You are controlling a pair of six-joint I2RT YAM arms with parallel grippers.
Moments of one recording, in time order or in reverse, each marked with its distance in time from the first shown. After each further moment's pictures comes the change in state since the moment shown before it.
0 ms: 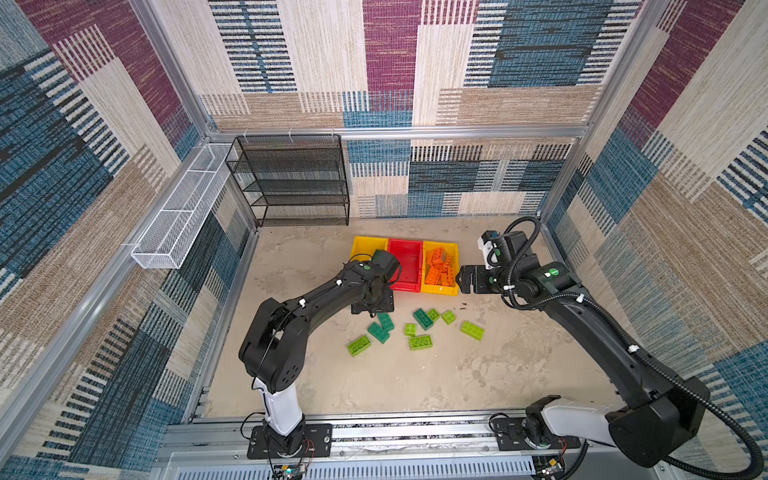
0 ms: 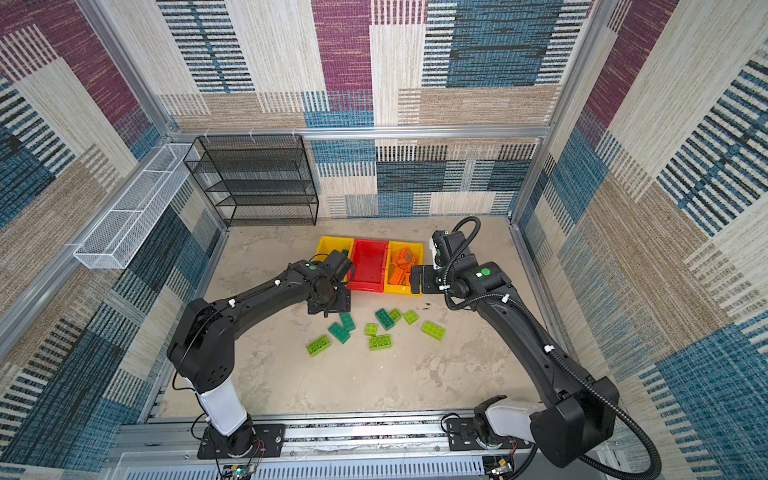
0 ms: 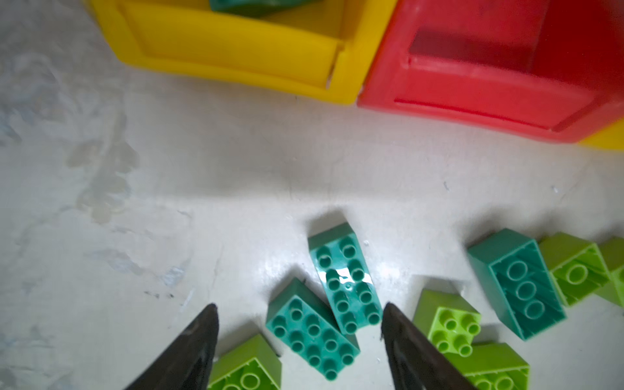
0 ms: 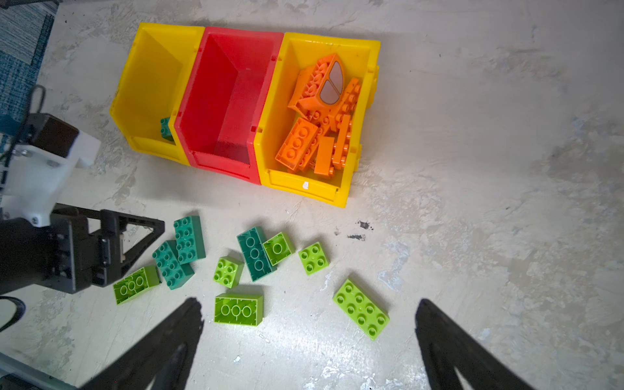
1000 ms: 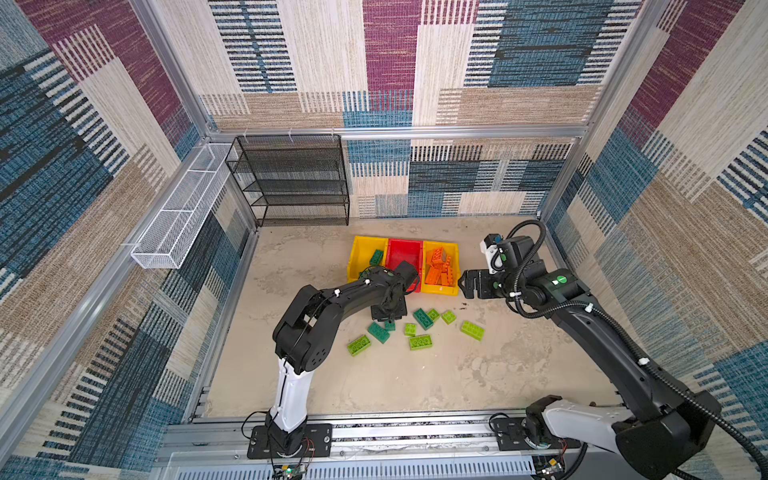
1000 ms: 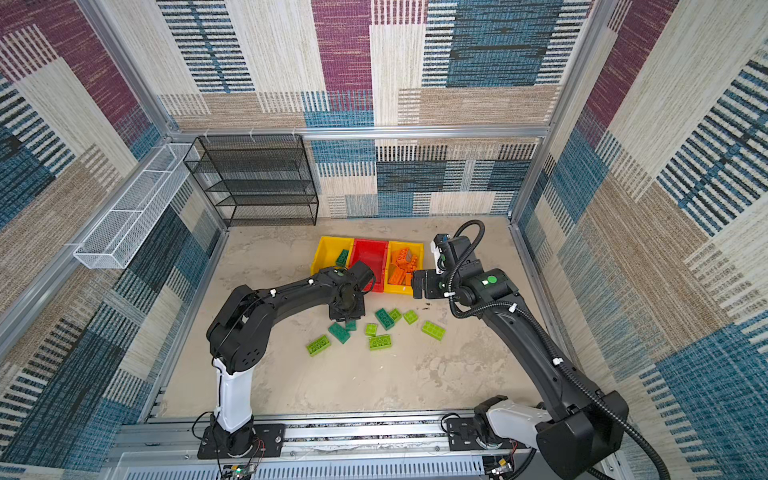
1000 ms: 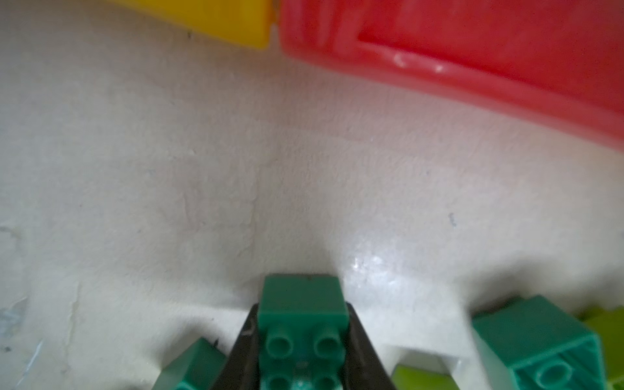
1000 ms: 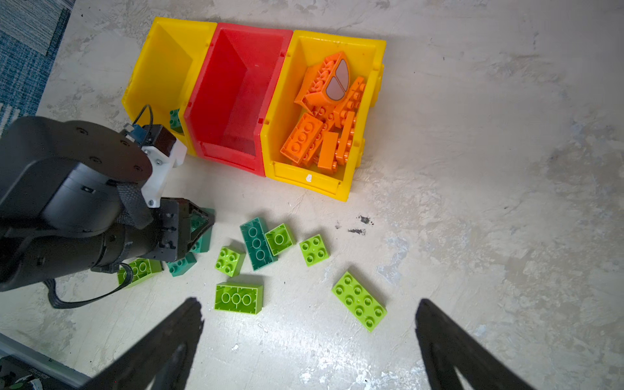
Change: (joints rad) left arm -0.069 0.217 0.105 0.035 0.026 -0.121; right arm -0.002 -0.058 -0.025 -0.005 -0.005 -0.029
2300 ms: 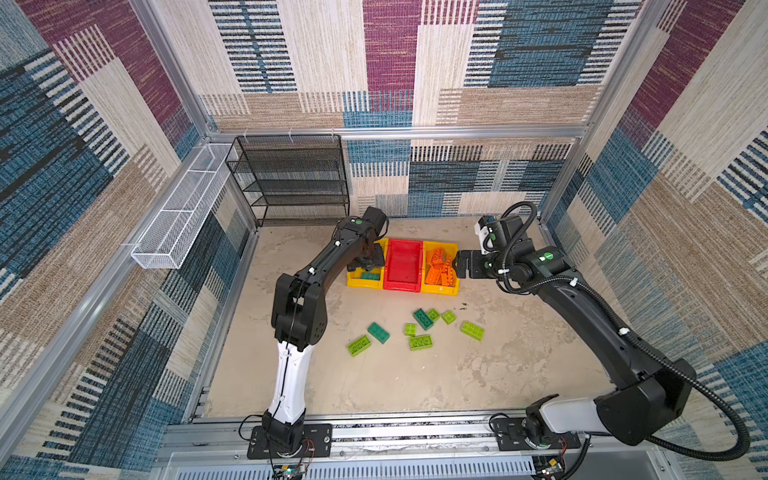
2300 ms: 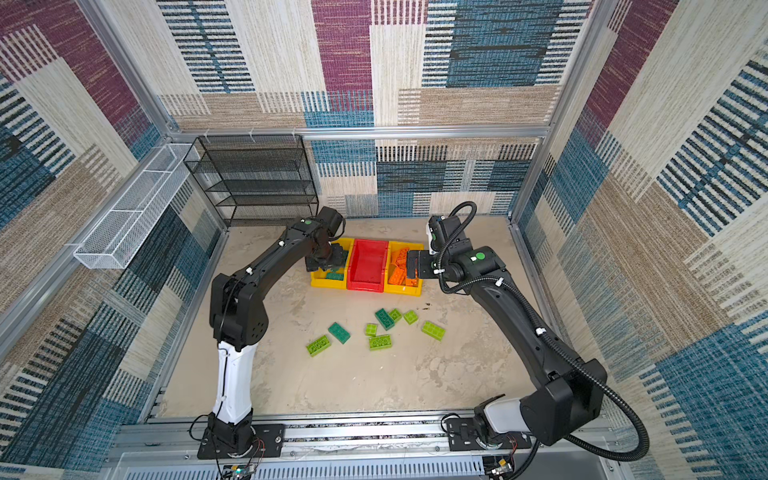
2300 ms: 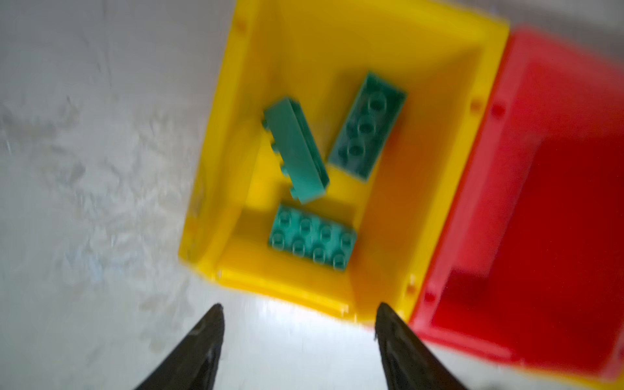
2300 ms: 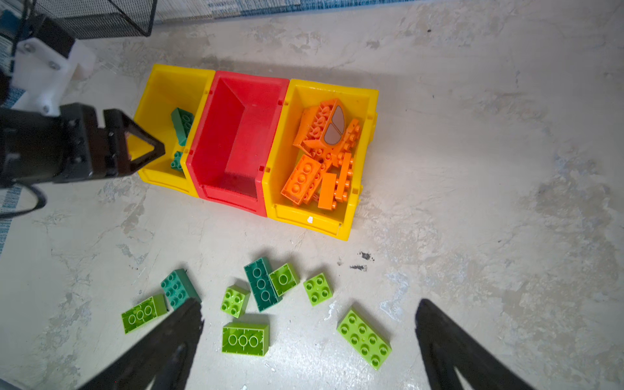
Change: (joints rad) left arm 0.237 0.059 0.423 -0.243 -0.031 0.197; right arm -0.001 0.159 0.167 -0.007 0.039 0.032
